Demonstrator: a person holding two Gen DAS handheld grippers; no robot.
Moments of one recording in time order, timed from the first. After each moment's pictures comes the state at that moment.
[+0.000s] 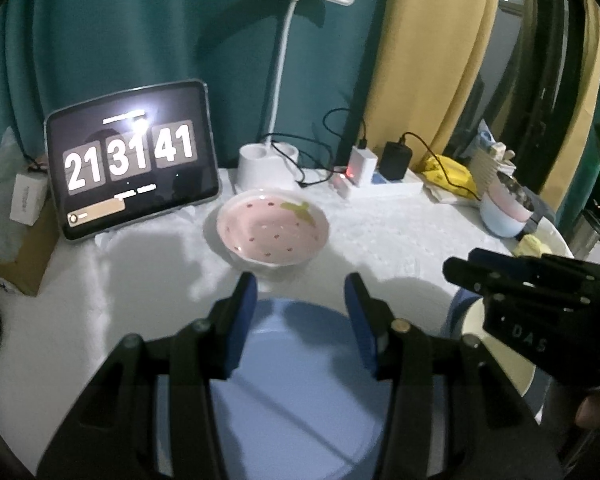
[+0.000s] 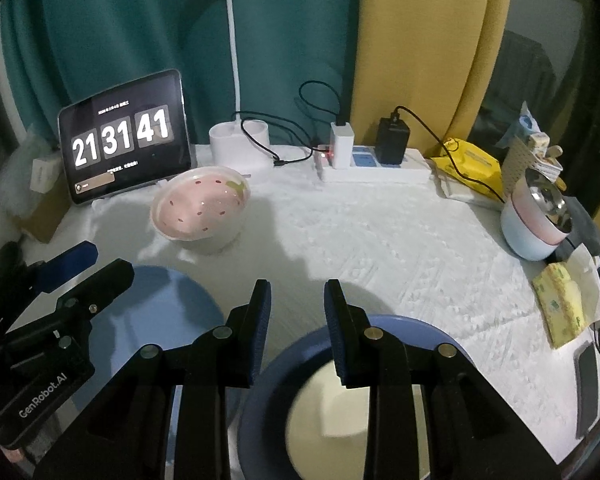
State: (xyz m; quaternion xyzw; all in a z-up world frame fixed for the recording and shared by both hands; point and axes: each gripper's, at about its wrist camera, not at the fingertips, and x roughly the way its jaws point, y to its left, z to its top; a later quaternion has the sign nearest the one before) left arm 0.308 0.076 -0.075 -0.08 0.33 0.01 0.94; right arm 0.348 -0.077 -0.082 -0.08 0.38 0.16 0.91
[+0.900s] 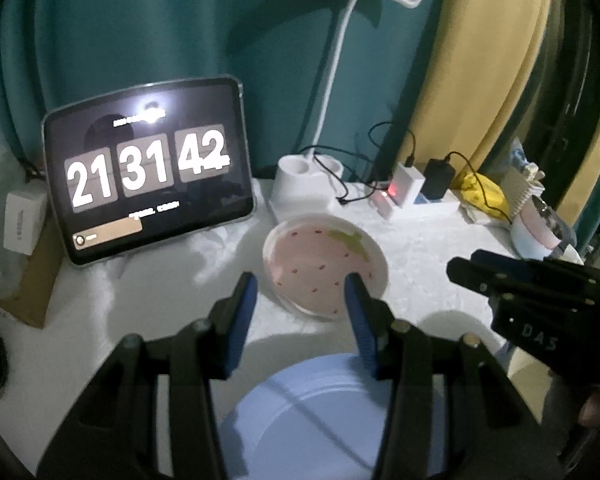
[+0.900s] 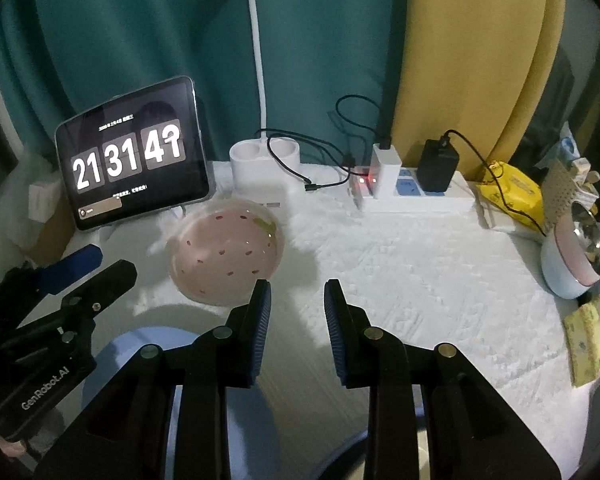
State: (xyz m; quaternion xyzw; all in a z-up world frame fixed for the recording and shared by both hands) left arm 0.361 0.128 -0.077 -0.10 0.35 0.03 0.93; right arm 0.402 -0.032 -0.081 -0.07 0.39 0.19 0.90
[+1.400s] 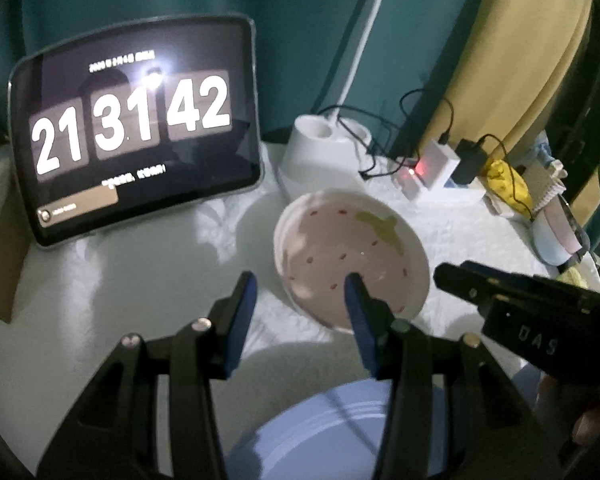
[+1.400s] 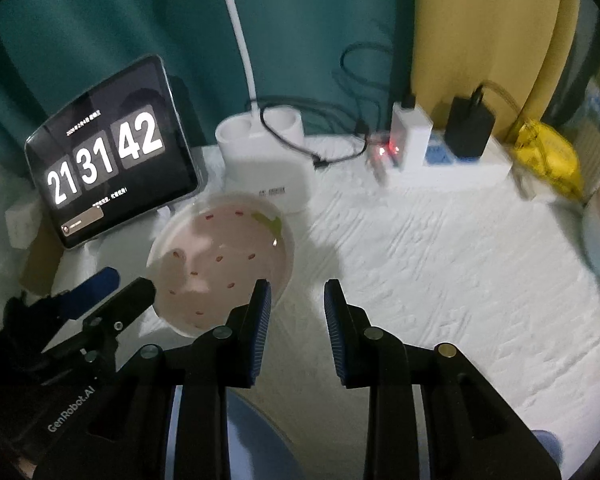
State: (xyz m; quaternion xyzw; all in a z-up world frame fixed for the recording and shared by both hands) left arm 0.405 0.140 -0.118 -0.13 0.41 0.03 0.90; right arm 0.453 -0.016 -0.122 -0.01 0.46 0.19 0.87
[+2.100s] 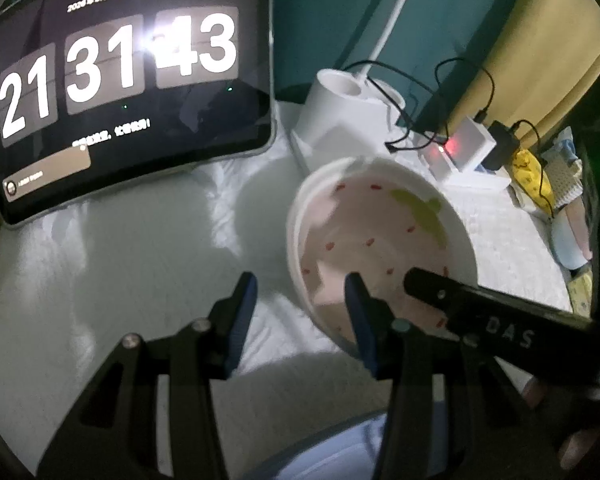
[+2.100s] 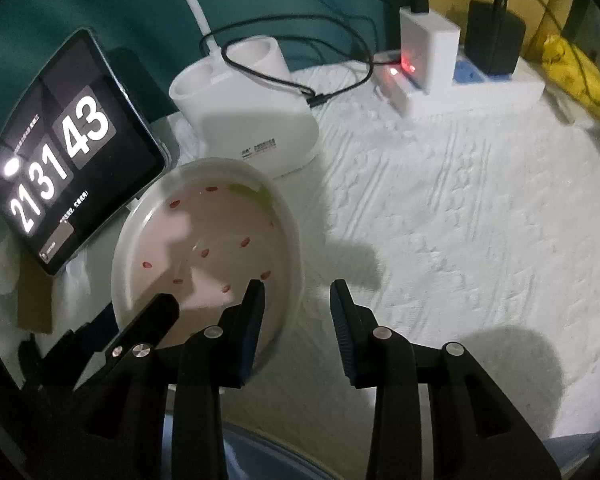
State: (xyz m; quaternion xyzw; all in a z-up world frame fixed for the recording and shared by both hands) left arm 0.432 0.150 -0.154 -0.15 0.46 0.04 0.87; right arm 0.492 0.008 -0.169 0.06 0.55 0.15 0.82
